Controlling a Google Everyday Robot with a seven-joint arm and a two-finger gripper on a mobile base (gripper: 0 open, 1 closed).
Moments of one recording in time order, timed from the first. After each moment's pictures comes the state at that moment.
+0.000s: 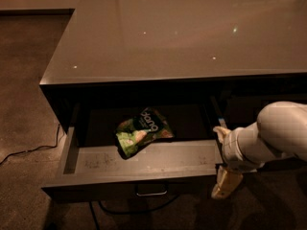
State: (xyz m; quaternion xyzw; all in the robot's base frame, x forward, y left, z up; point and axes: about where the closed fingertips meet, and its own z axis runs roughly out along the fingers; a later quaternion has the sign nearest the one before) arm 0.422 -0.183 0.698 -0.63 0.75 0.03 0.20
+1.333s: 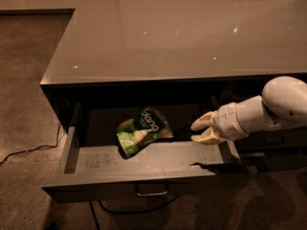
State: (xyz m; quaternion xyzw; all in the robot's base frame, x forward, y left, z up) arm 0.511 -0.148 0.713 -0.64 0.68 0.15 0.33
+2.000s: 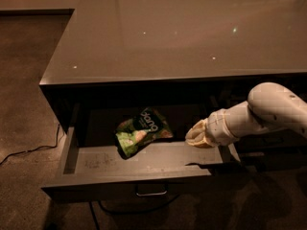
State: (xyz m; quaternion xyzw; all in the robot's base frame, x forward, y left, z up) arm 0.510 -0.133 0.685 -0.66 0.67 0.16 0.31
